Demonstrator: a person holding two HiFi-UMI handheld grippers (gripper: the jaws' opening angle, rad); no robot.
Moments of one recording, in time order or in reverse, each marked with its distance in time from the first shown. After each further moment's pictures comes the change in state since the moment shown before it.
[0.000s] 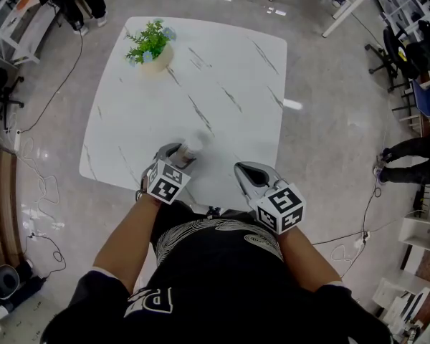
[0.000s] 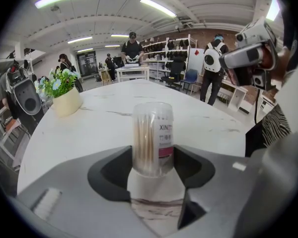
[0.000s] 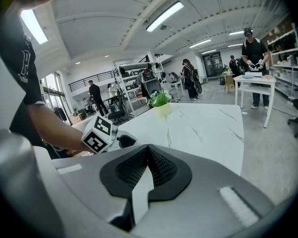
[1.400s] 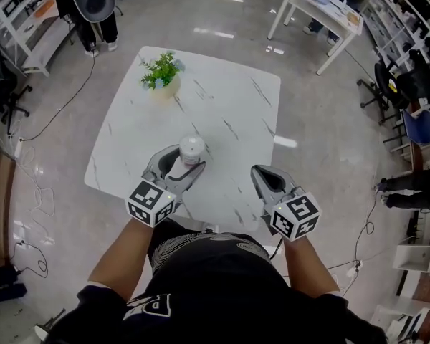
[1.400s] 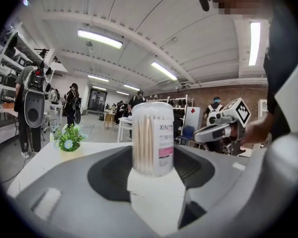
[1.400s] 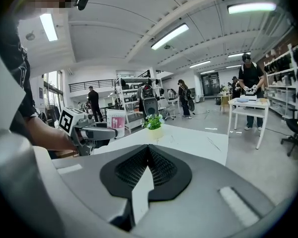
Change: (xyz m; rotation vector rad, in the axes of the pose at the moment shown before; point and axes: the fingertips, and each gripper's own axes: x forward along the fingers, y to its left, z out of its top) left arm -0.151 -0.006 0.155 -0.121 -0.662 -0.021; right arm -0.060 -0.018 0.084 -0.098 -0.176 -0.072
